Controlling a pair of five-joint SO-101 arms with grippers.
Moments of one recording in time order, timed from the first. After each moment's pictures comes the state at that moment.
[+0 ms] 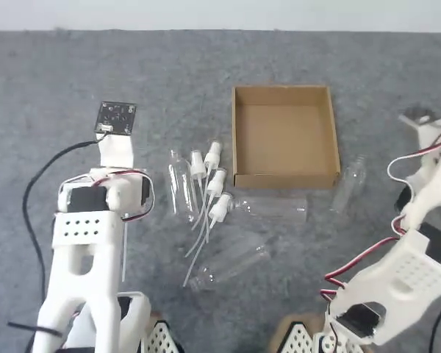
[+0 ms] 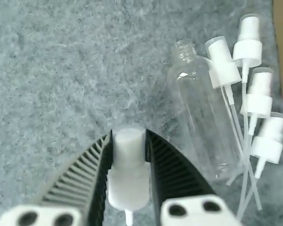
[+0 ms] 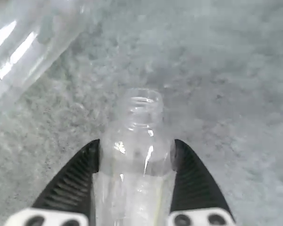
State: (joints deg) left arm -9.1 -37.4 52.3 60.3 -1.8; right arm 32.9 23.9 -15.0 87.6 56.5
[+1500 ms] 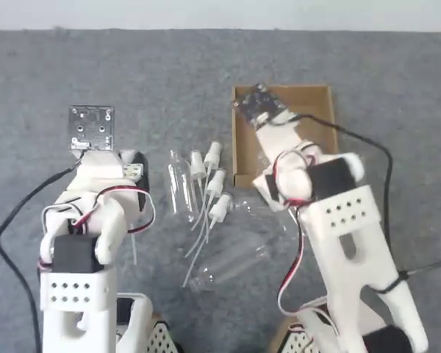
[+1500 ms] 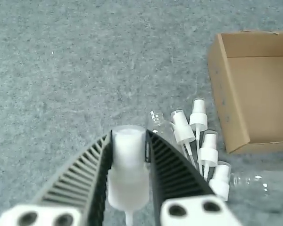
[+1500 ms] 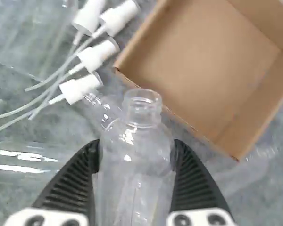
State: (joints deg) left arm -4.8 -62.0 51.0 63.8 5.1; right arm -23.2 -29.5 19.9 81.6 17.7
